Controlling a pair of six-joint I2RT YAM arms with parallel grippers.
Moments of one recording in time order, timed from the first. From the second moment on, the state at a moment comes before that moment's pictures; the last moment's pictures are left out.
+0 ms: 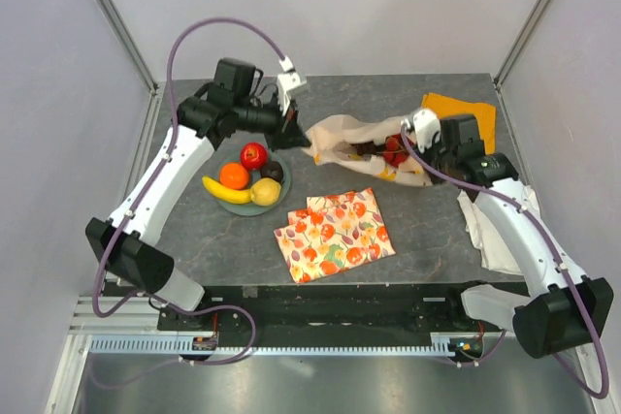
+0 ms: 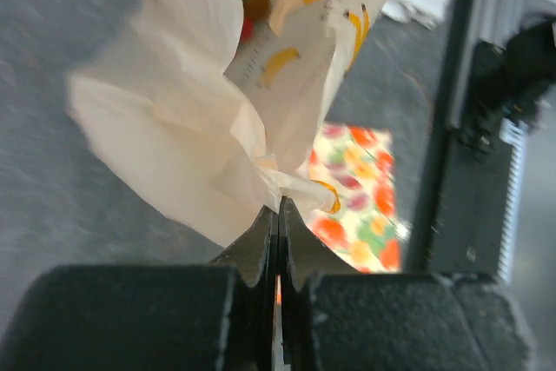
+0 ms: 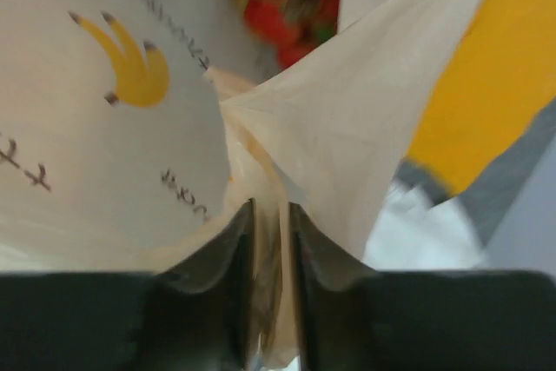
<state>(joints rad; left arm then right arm) -0.44 1.57 1.75 -0.81 0.77 0.33 0.24 1.19 1.14 -0.66 -0.03 -0.40</state>
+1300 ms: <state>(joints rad) -0.49 1.46 1.45 -0.68 0.78 0.09 0.27 1.22 1.01 -0.85 -0.04 -0.57</state>
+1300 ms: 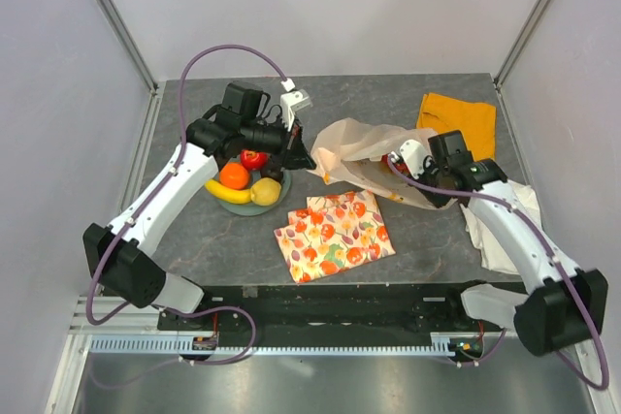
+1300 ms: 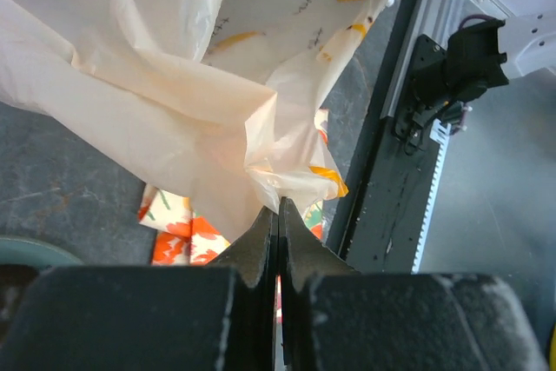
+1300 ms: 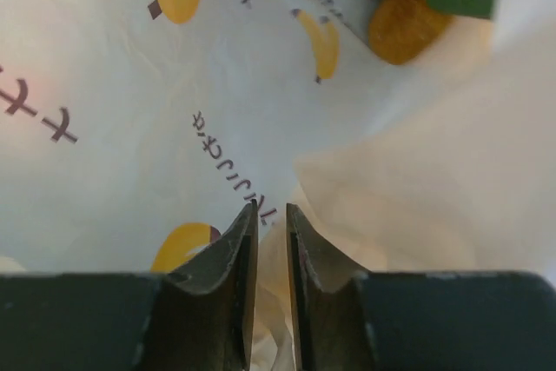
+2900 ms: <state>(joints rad) -0.52 1.43 1.34 -0.68 0.71 0.12 0.32 1.50 1.71 -0.98 -0.46 -0.49</state>
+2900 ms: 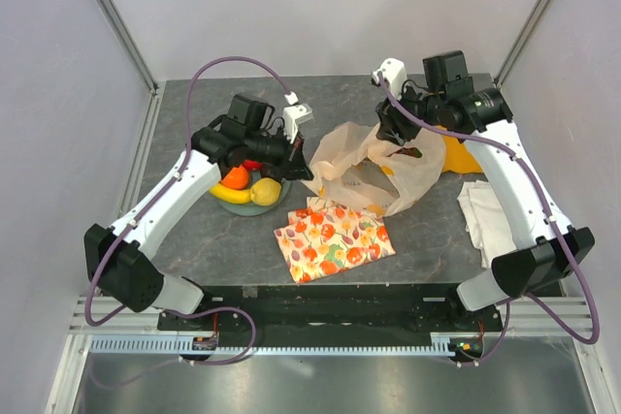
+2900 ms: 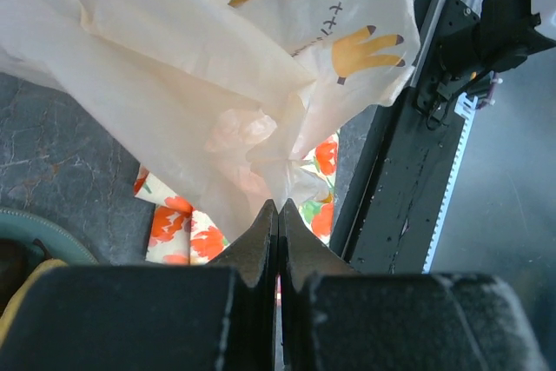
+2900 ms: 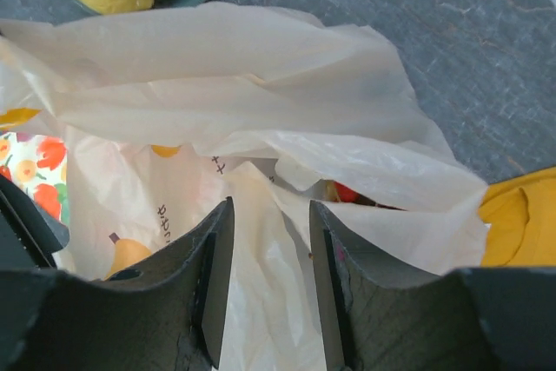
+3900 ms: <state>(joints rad) -0.42 1.46 1.38 -0.63 0.74 0.03 0.27 1.46 1.21 -0.74 -0.01 -0.39</state>
